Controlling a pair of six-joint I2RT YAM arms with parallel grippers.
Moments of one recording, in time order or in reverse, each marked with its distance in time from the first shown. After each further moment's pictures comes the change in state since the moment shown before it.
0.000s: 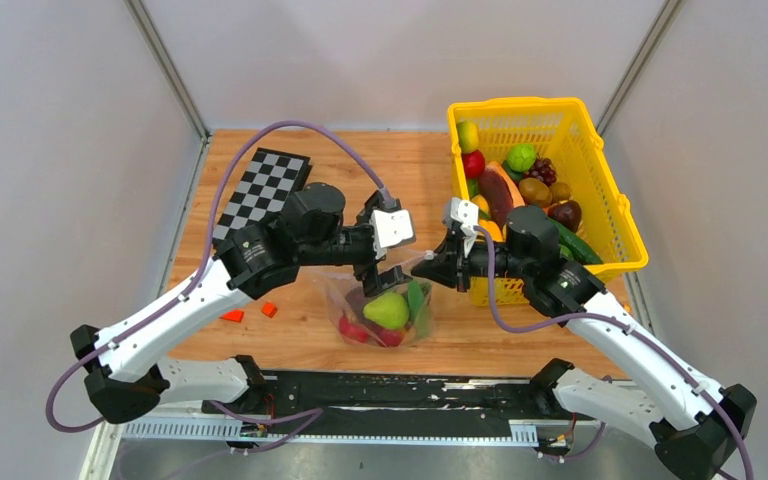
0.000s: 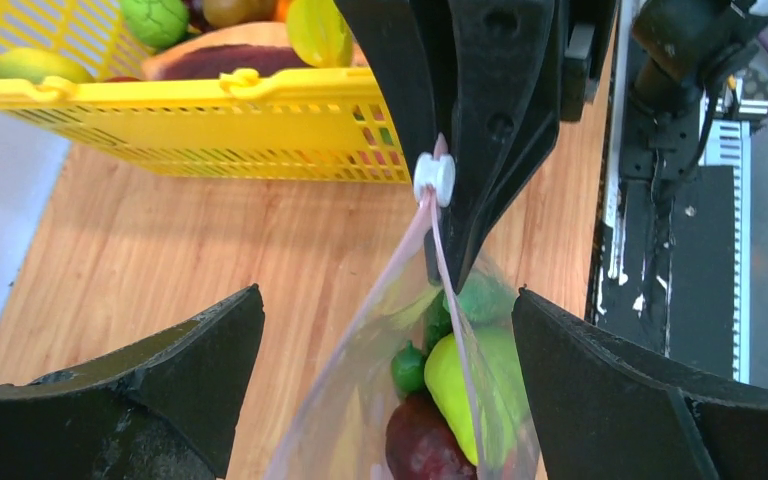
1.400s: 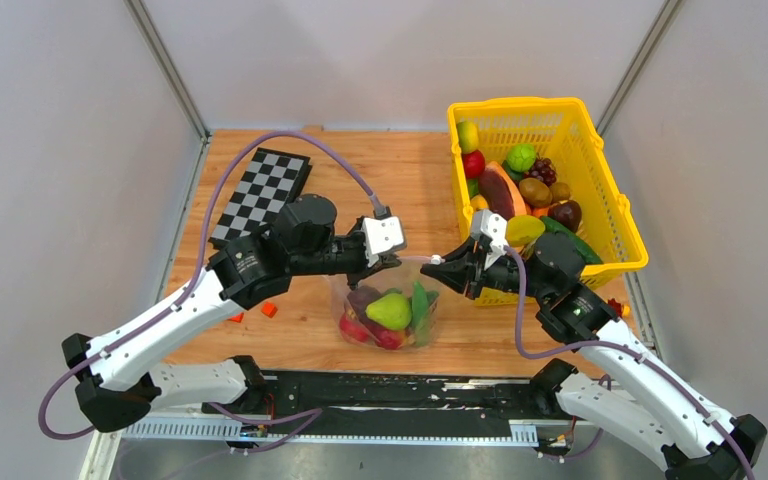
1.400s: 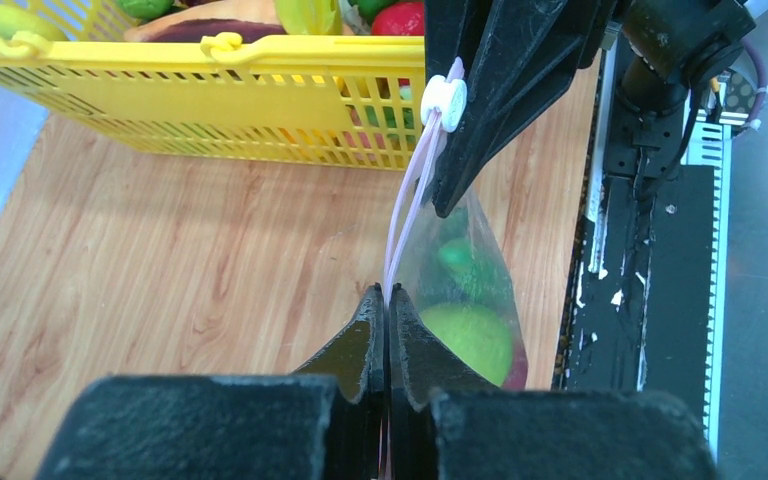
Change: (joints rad) left arm 0.000 -0.060 -0.086 0.014 -0.005 -0.050; right arm -0.001 -0.186 -0.181 0.226 0.082 0.083
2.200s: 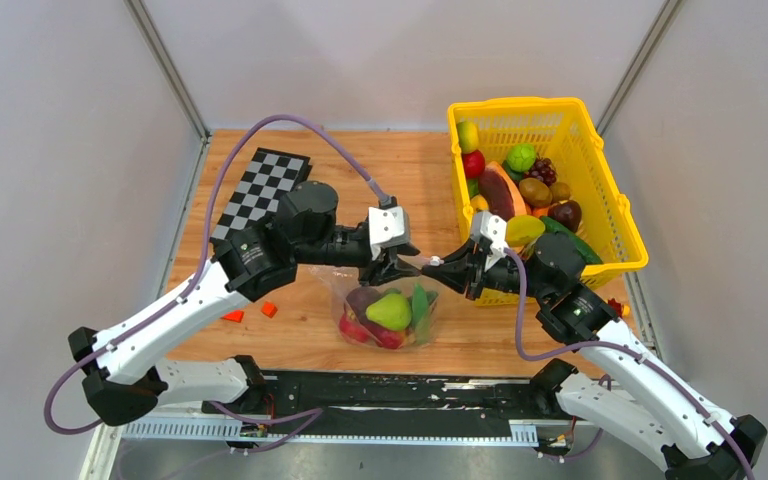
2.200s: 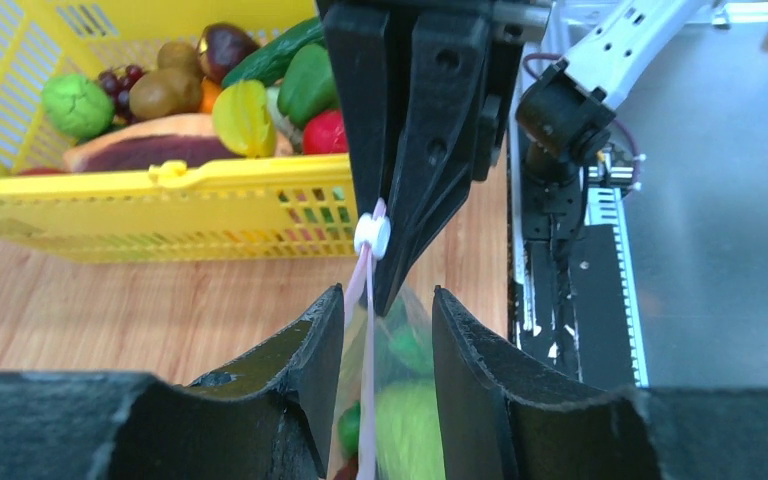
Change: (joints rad) left arm 0.000 0.028 0.038 0.100 0.185 -0.061; right arm 0.000 -0.002 -0.001 0.000 -0.013 -0.015
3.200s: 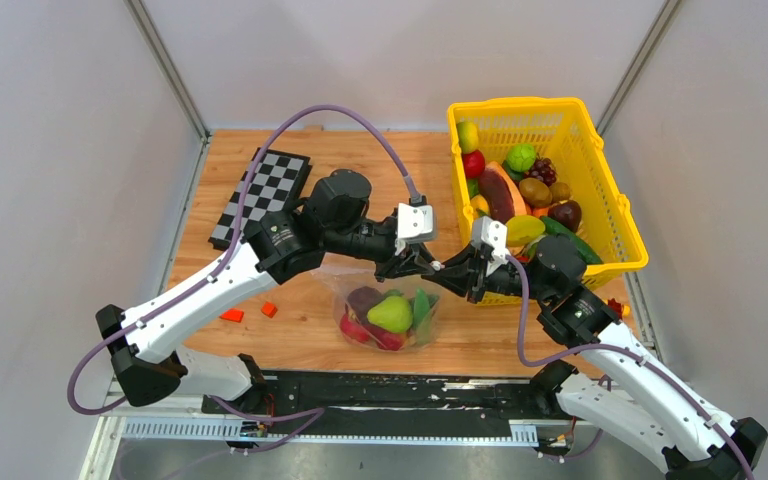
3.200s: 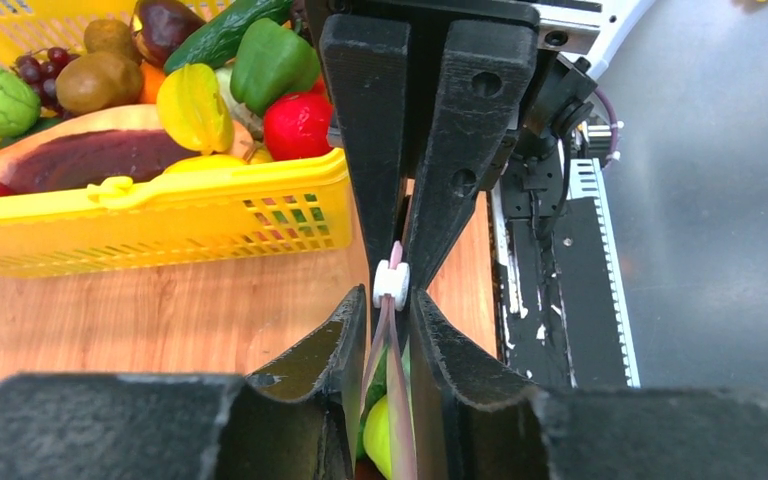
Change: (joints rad) left arm -0.008 0.173 0.146 -0.096 0.079 0.055; right arm 0.000 -0.016 -0.013 -0.001 -0.036 -0.037
